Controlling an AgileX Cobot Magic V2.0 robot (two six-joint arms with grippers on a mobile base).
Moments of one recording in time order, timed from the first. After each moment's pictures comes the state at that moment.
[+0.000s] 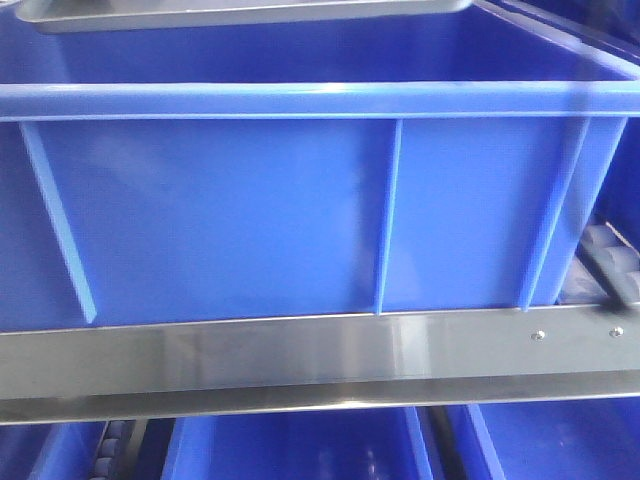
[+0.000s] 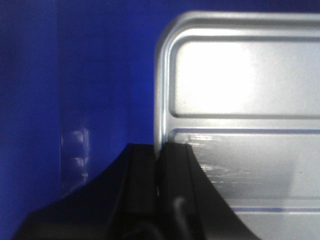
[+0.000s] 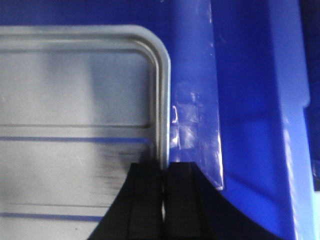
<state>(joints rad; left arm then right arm) -0.64 1.47 -1.53 0.28 1.10 -0.57 0.72 1.58 -1.67 -0.39 1.19 0.81</state>
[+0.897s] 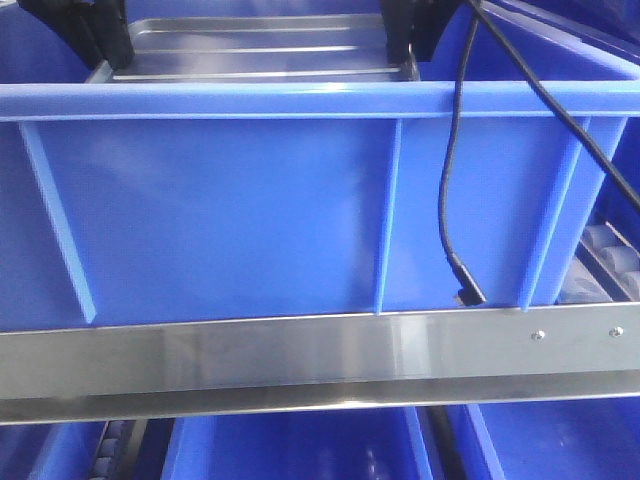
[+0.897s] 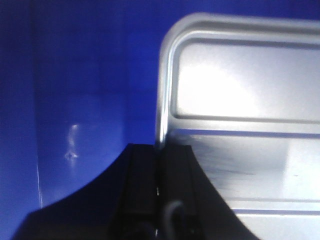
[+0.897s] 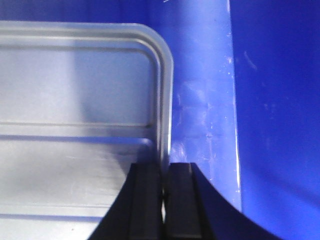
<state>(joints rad) -0.46 1.69 -1.61 0.14 0.98 -0.40 0.60 1.83 -1.81 -0.32 1.15 0.73</state>
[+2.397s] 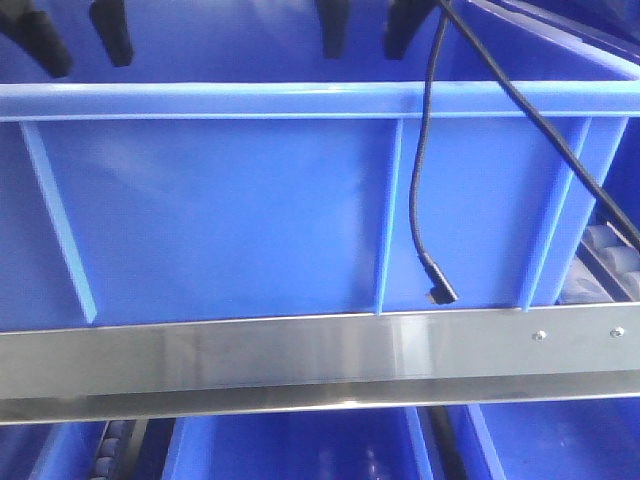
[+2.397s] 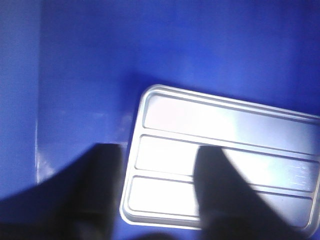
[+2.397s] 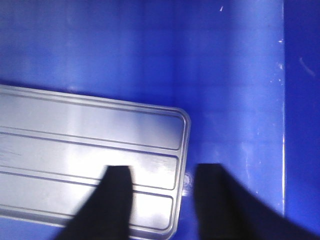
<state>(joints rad) -0.36 1.70 -1.62 0.04 1.01 -0.40 0.63 1.83 -1.82 -0.29 1.08 0.73</state>
